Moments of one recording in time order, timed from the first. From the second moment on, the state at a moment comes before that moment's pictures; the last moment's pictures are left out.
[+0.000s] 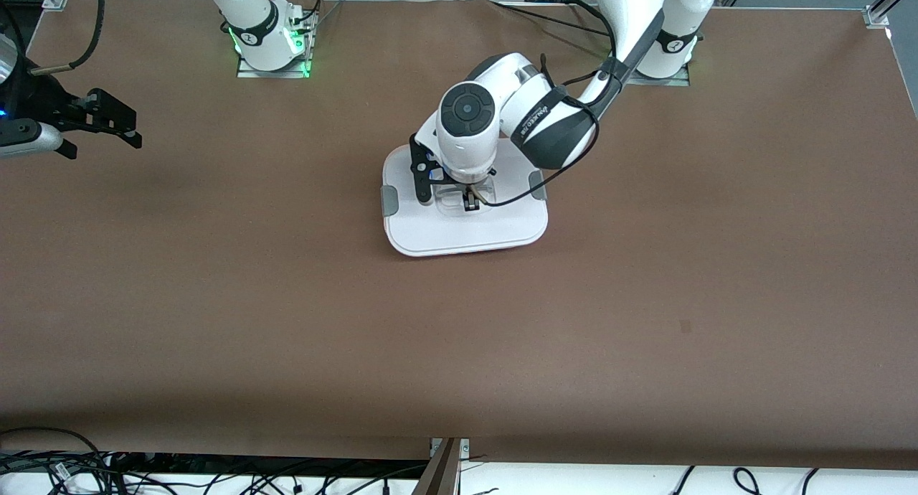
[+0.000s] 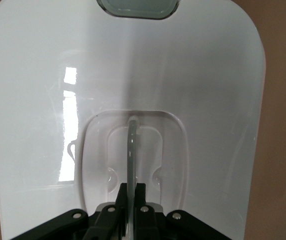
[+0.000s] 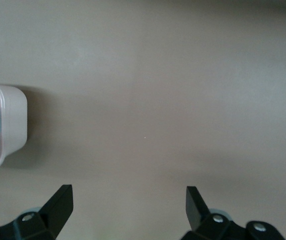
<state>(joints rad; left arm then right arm) -0.61 0.65 -0.22 -1.32 0.03 1.86 0.59 0.21 -0.02 -0.17 -1.60 0.02 1.59 -0.10</state>
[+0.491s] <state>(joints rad) -0.62 0.65 -0.22 -1.32 0.05 1.84 0.60 0.22 -0.01 -0.17 -1.60 0.02 1.58 -0.01</state>
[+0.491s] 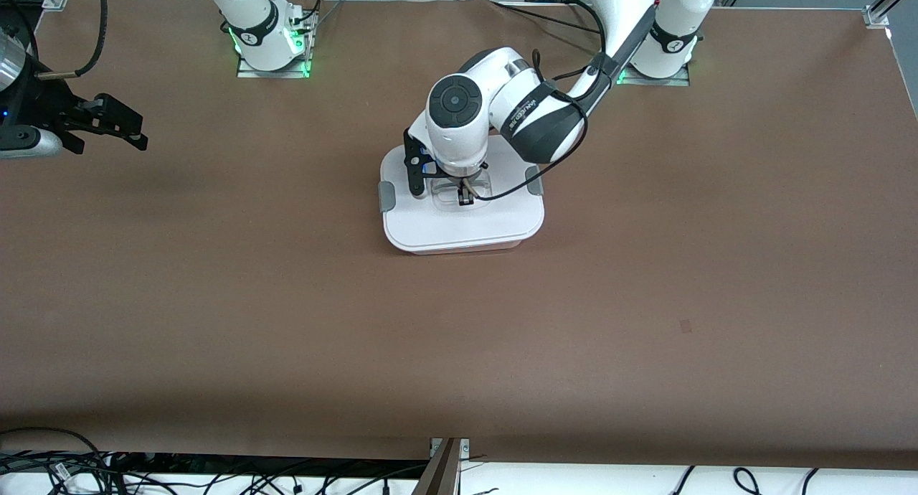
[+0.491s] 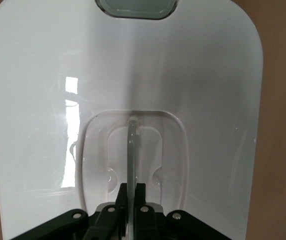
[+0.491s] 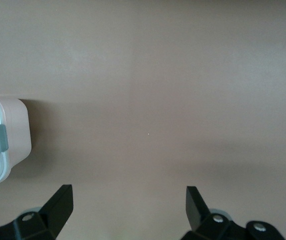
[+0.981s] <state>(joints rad) -0.64 0.65 -0.22 -1.32 0.08 1.83 0.61 0.22 0.01 -0.17 -1.59 0.02 1.58 -0.01</state>
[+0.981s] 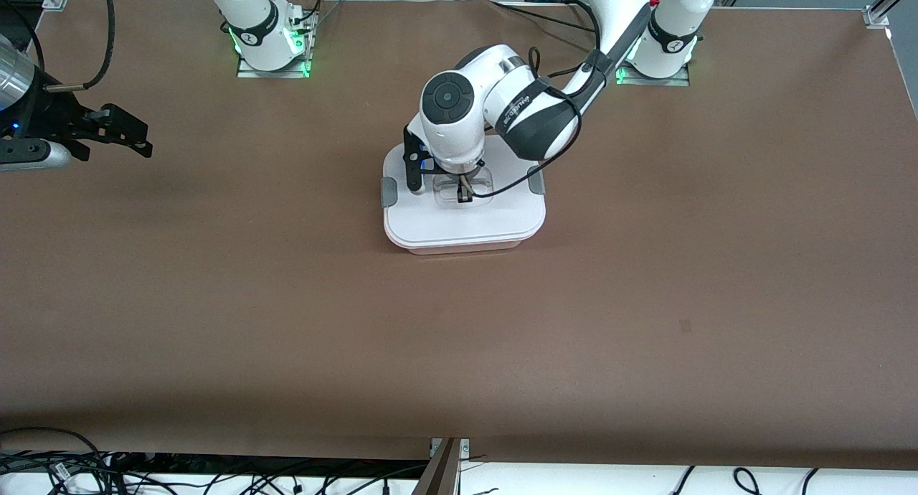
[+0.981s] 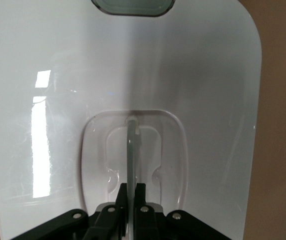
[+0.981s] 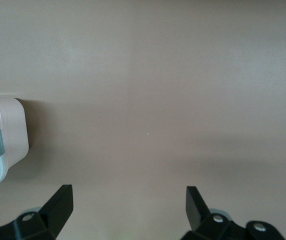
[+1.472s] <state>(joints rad) -0.64 0.66 -0.22 -1.31 0.09 1.84 0.61 0.21 0.01 -0.17 -1.59 0.02 1.58 -0.01</state>
